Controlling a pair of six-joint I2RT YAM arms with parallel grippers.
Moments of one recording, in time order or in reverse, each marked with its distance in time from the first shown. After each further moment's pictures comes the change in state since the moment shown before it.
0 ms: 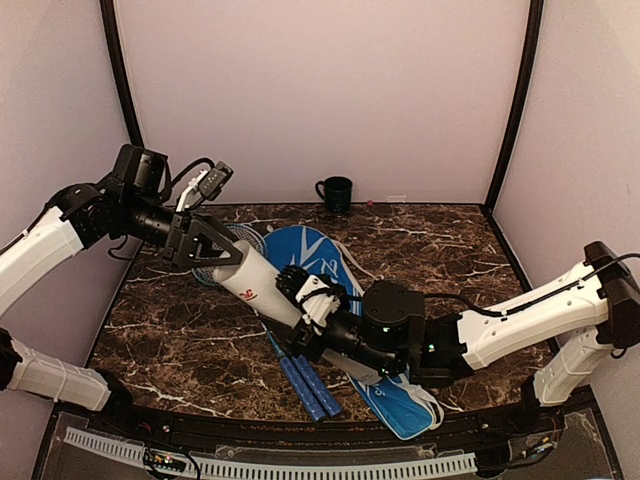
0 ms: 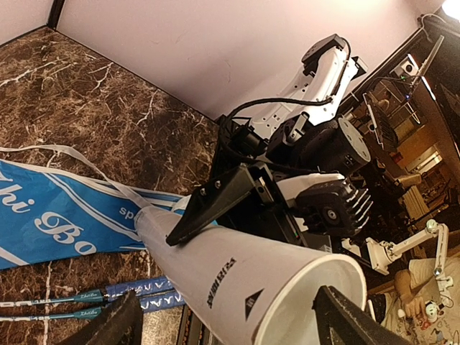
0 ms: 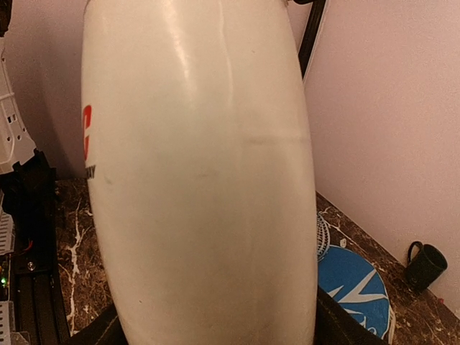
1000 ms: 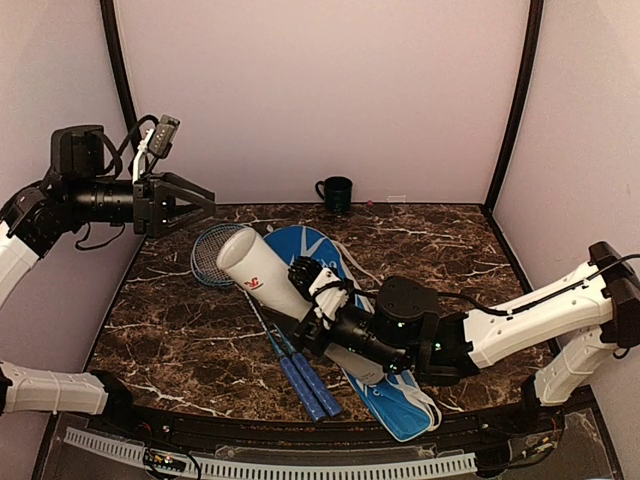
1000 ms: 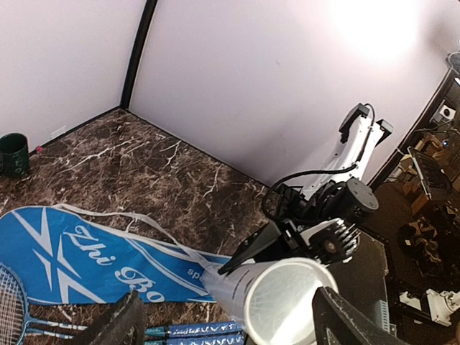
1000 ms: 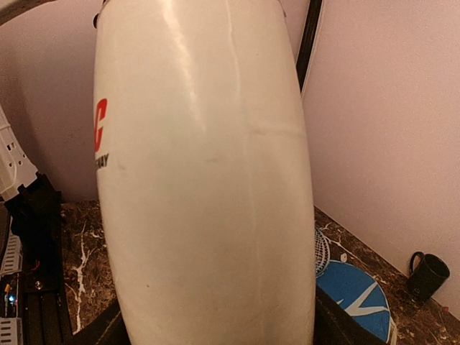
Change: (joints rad) left arm 0.053 -0.169 0.060 0.135 -0.198 -0.120; right arm -0.007 -0.032 -0.043 0.084 -0.026 -0.005
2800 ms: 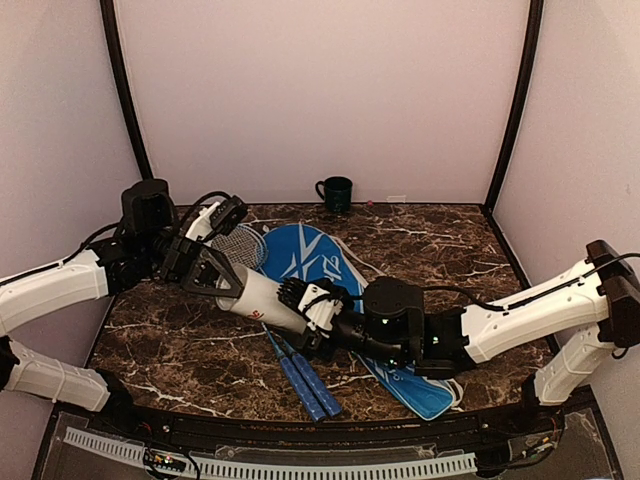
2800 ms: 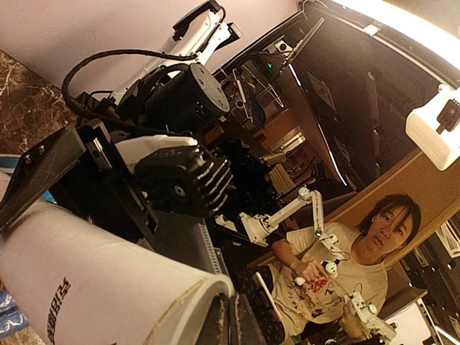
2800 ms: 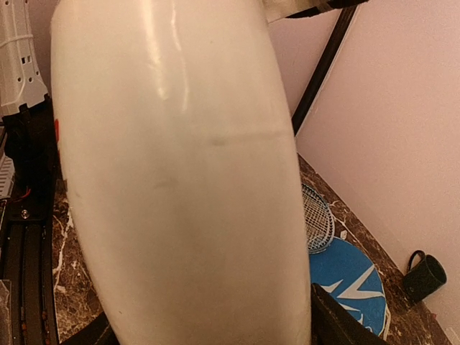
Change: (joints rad) left arm -0.108 0.150 -0.460 0.736 0.679 -0.551; right arm -0.047 0.011 0.003 -0.159 -0.109 -0.087
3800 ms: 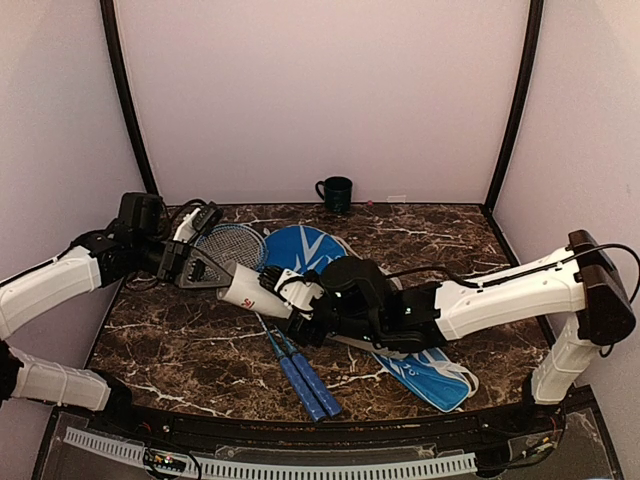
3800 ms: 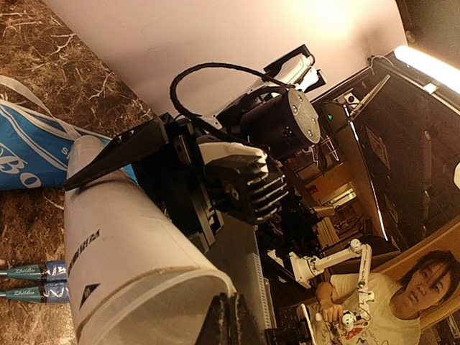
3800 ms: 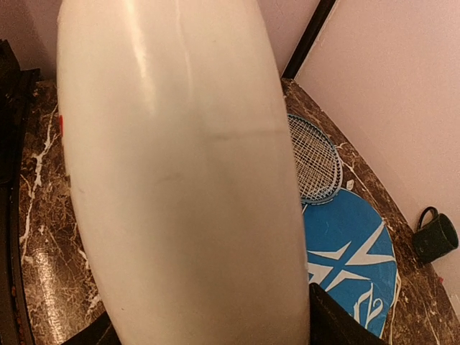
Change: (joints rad) left arm 0.219 -0.015 -0.012 -0.419 -0.082 0.364; right arm -0.087 0.132 0.217 -0.345 -0.025 0.069
